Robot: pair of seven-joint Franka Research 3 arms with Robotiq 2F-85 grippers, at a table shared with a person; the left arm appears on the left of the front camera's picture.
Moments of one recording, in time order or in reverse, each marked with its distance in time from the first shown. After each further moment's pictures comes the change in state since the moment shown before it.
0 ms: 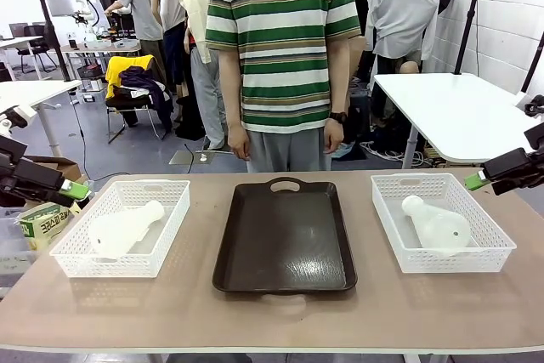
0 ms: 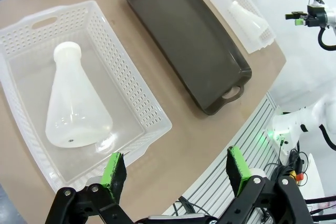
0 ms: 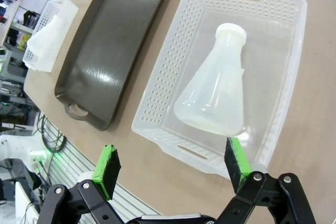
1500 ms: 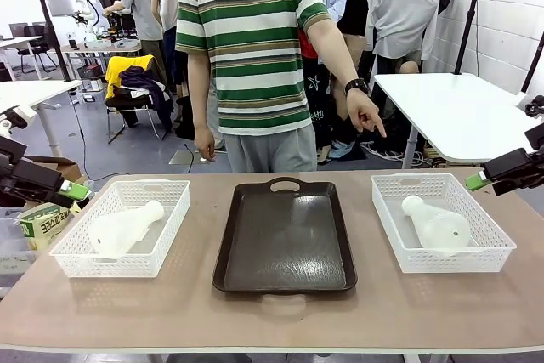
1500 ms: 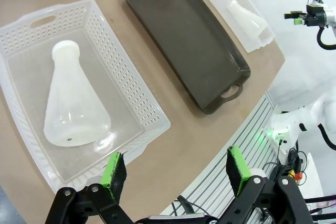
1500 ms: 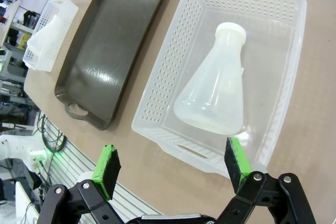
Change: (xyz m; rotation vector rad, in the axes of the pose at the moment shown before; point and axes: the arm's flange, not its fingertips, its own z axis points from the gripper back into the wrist) left arm -0.001 0.000 0.000 -0.006 0.004 0.002; right arm -0.001 0.000 0.000 0.000 0.002 -0.002
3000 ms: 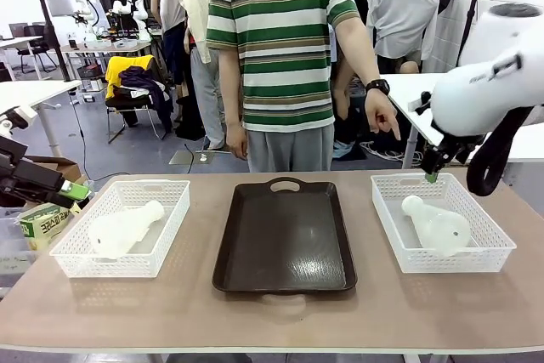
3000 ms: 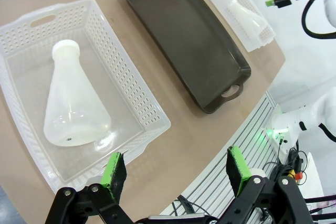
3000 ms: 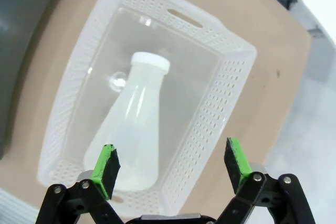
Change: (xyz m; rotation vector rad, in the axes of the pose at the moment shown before) left arm 0.000 0.000 -0.001 0.002 0.004 0.000; right arm 0.123 0.042 -0.116 -0.591 0.380 0.314
